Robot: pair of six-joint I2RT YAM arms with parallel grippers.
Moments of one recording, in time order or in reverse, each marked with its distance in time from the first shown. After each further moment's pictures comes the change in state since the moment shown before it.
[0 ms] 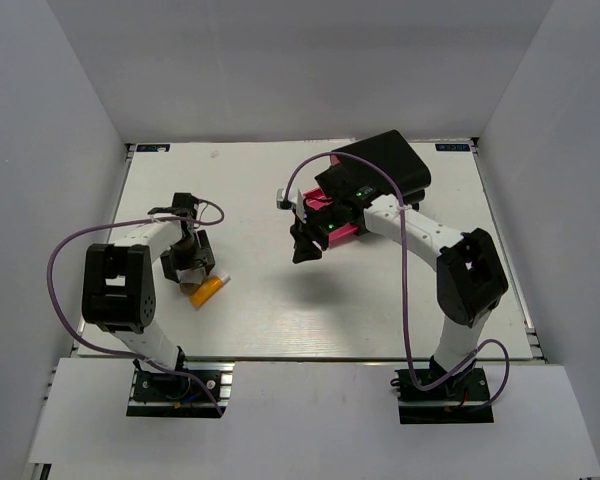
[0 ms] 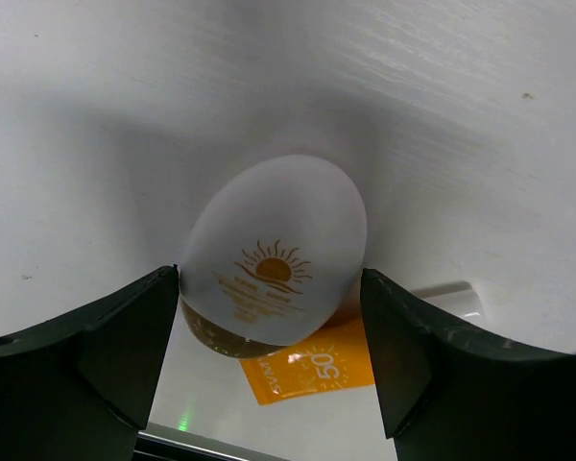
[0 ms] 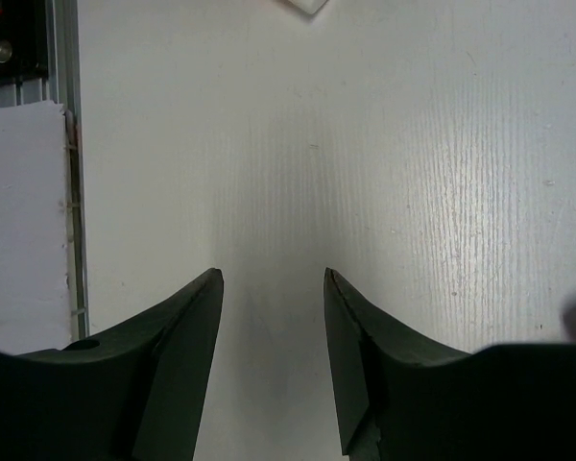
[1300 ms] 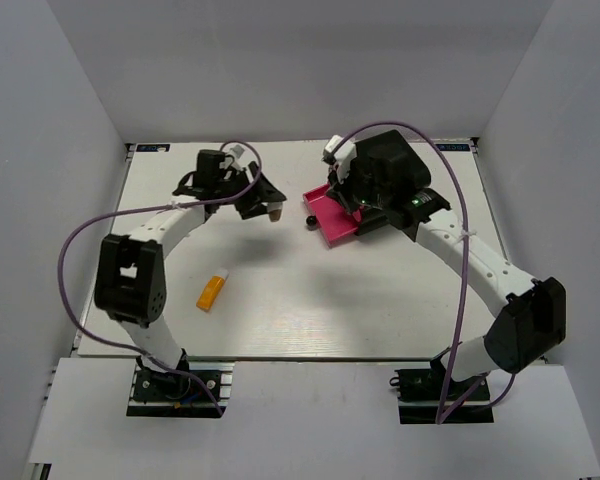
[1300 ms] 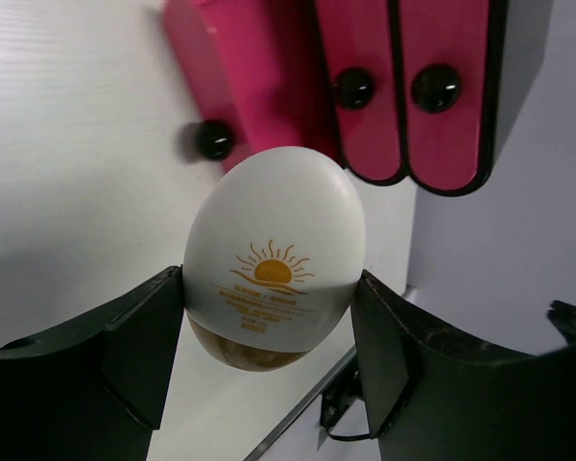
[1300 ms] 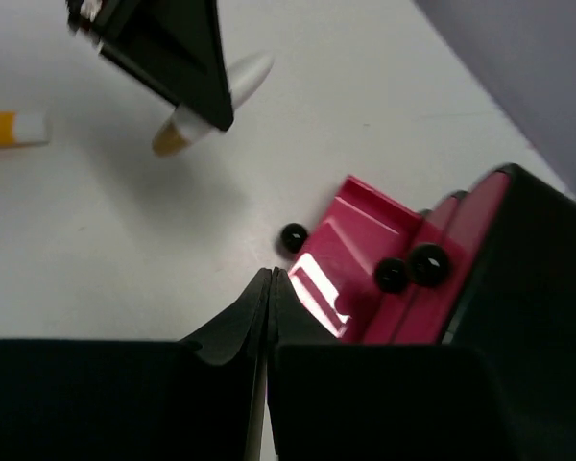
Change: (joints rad) left arm -0.158 0.028 0.199 0.557 0.779 -0.348; right arm -0.099 -0.353 -0.150 0.317 0.422 0.182
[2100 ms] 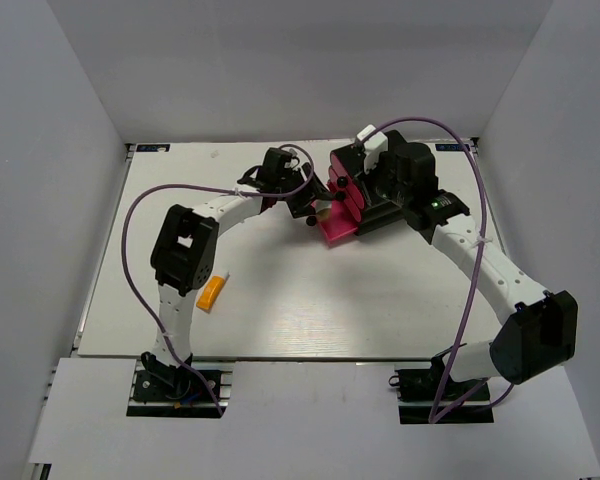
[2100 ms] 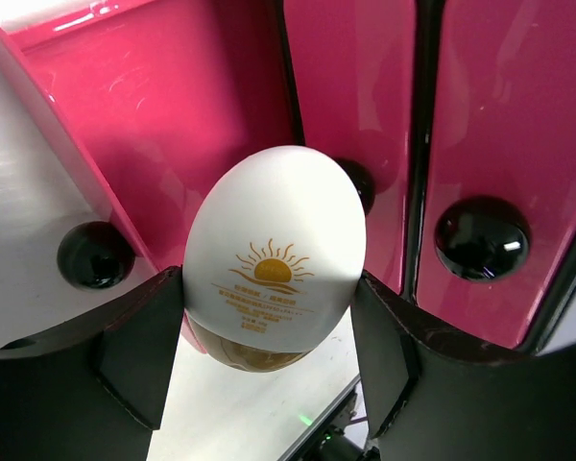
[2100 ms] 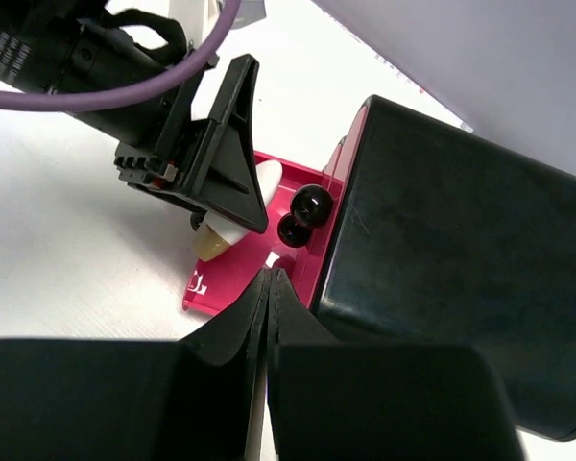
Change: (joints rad) left arm -0.276 0.435 0.389 0.045 -0.187 -0.232; right arm -0.131 -0.077 -0.079 0.092 0.134 0.056
